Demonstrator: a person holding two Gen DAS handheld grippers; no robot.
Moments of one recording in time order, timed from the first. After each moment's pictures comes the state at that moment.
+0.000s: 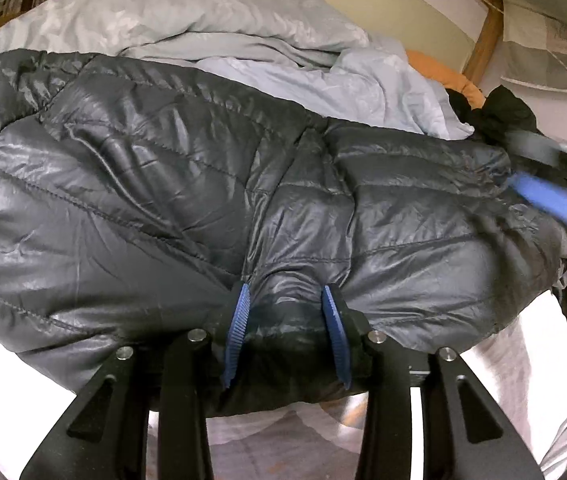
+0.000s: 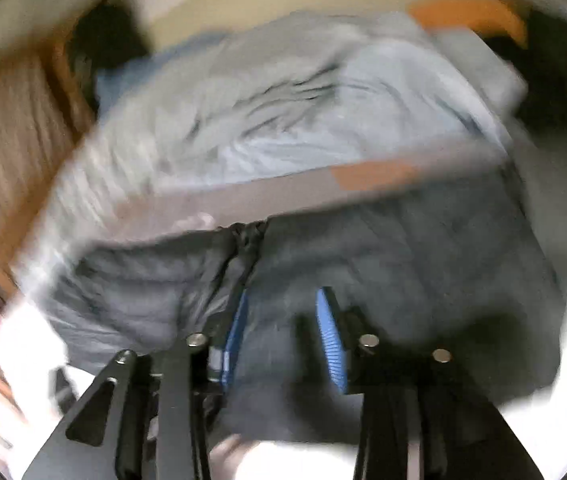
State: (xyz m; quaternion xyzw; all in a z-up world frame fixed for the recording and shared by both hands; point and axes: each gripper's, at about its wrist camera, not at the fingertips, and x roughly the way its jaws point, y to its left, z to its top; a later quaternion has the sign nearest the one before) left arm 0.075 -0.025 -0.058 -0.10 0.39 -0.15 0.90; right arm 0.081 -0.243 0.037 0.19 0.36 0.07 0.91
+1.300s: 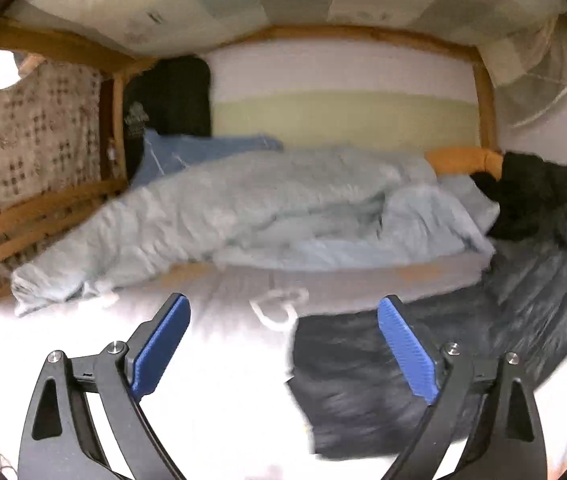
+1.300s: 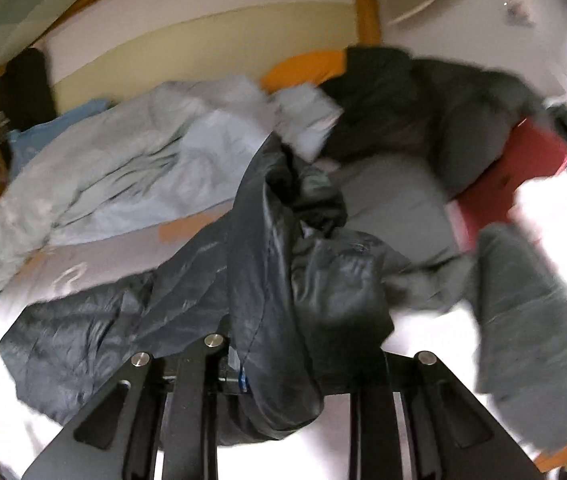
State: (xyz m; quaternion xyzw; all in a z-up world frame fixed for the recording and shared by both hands) left arm -0.041 0.048 0.096 0.03 0.17 -0.03 0.98; right arm -0.016 -0.386 0.114 0.09 0.30 -0.17 0.93
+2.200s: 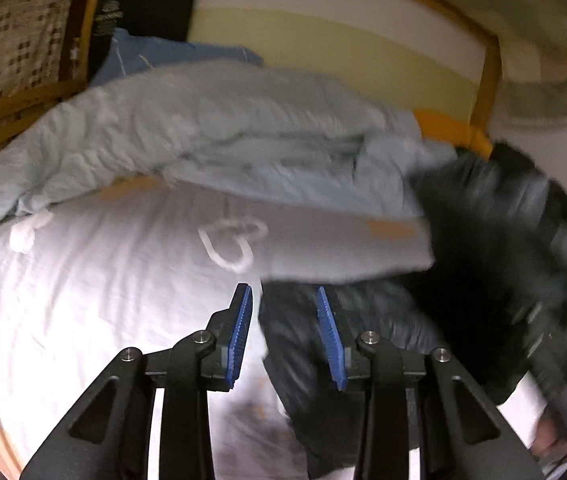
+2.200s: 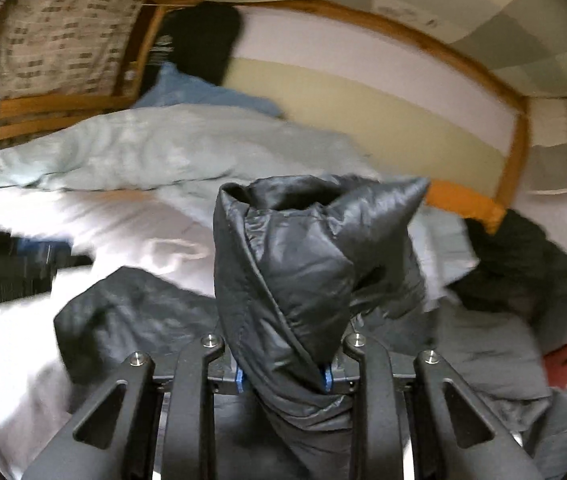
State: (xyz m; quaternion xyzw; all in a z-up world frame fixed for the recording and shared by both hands) left arm 0.028 0.066 0.075 -0.07 0.29 -0.10 0.95; right arm 0.006 -0.117 0.090 -0.16 0.20 0.03 0.97
